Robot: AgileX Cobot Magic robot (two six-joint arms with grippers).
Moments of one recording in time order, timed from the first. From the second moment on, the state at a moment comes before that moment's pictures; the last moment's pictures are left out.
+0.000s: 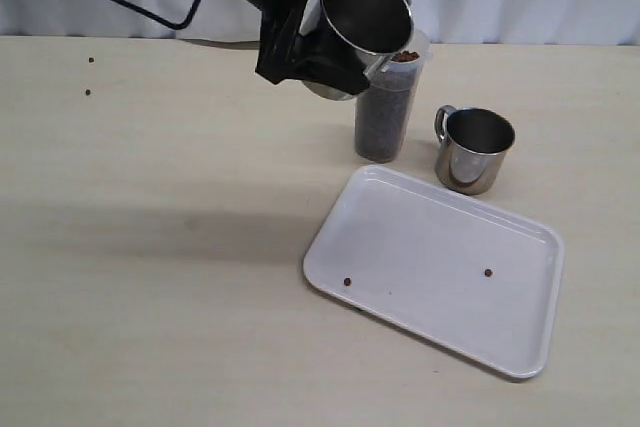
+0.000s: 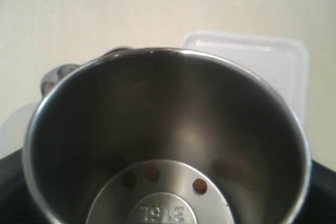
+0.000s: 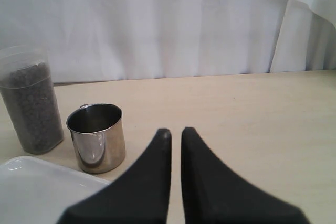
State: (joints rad) left arm -0.46 2.01 -1.80 -0.86 1.15 1.66; right arm 0.05 0.00 -0.01 -0.06 0.22 0.04
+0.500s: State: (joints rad) left arm -0.52 2.09 -1.33 -1.33 0.99 2.11; right arm 0.05 0.00 -0.01 -0.06 0.22 0.04
